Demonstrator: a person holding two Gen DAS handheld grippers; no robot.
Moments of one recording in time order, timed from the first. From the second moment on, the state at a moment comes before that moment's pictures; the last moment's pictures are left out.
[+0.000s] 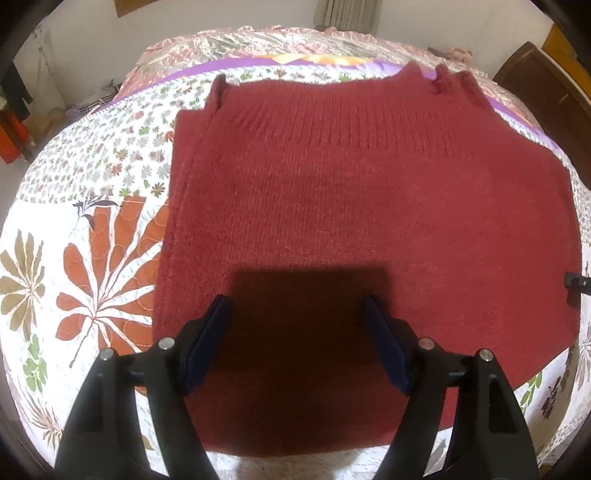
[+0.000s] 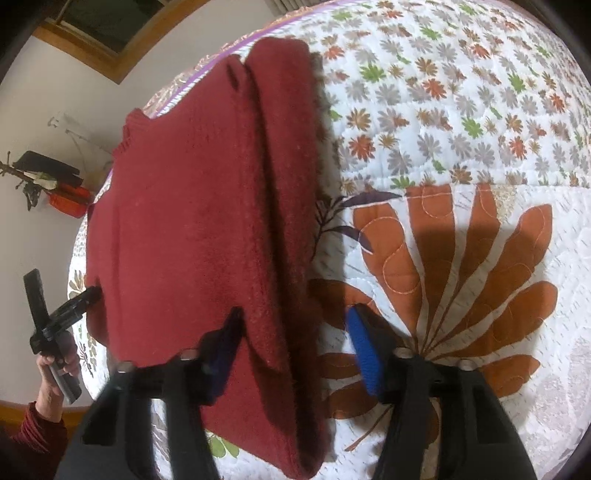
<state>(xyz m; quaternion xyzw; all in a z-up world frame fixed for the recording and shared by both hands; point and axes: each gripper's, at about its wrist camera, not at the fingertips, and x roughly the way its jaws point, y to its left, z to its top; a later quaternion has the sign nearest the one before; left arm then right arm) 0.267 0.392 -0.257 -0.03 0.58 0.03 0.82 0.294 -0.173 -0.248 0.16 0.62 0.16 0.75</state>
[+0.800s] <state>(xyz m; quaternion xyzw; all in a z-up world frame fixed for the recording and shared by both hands) 0.254 0.415 -0.235 -0.08 0.58 0.00 0.81 0.293 -0.087 -0.194 0.09 0.60 0.13 0.78</state>
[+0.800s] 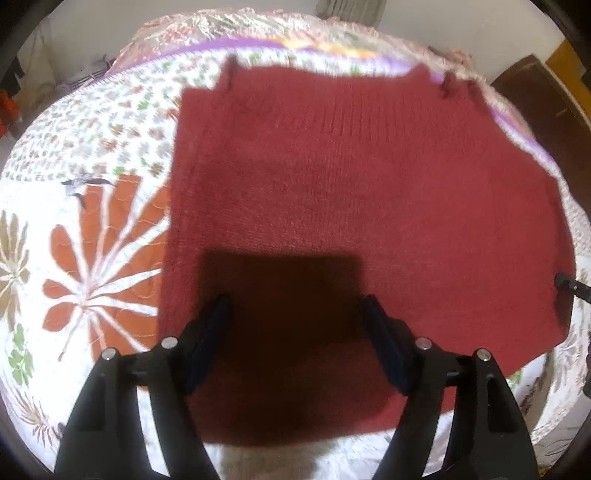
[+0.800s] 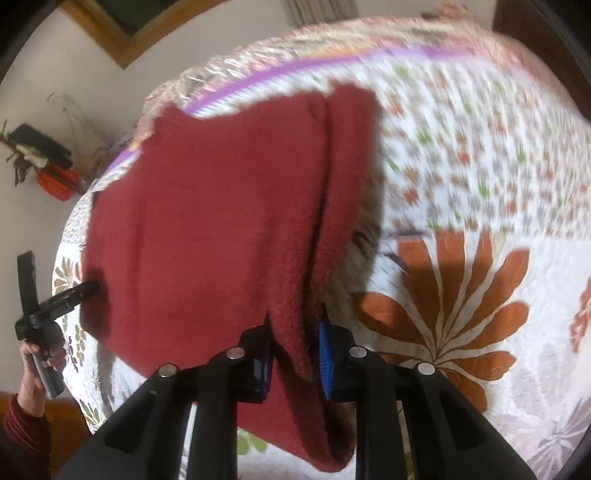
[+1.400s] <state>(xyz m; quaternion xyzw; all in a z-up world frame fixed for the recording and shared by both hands) 0.220 0.463 -0.215 -0.12 0.56 0.02 0.82 0.302 0.107 -0.168 -0.01 0.58 0.27 0.77</state>
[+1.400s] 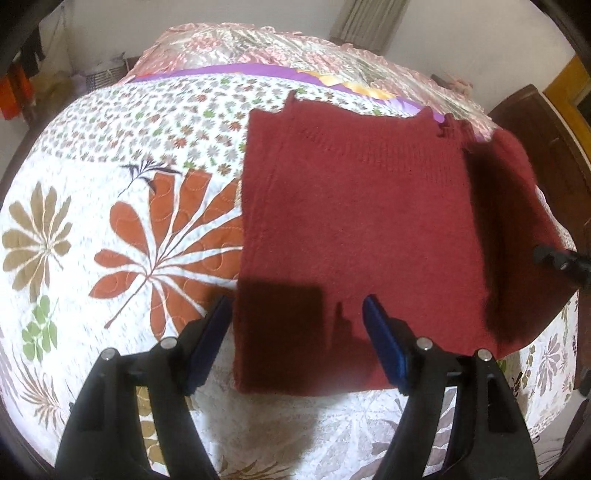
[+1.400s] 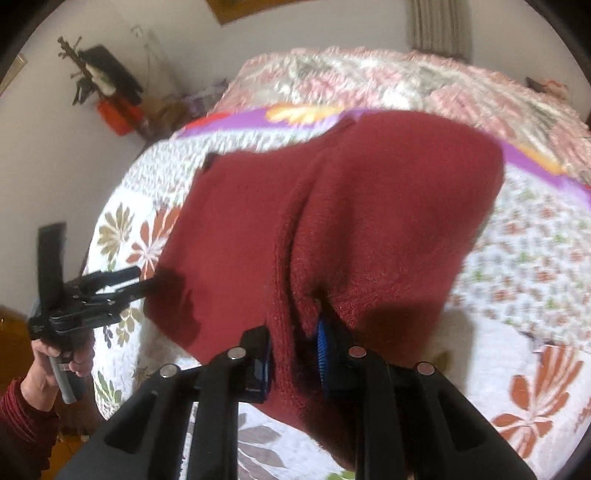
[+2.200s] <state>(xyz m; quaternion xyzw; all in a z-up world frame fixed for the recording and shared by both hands) 0.272 0.367 -0.208 -0.17 0.56 -0.12 0.80 0.278 -0.007 -0.134 0.05 0.56 0.22 0.80</state>
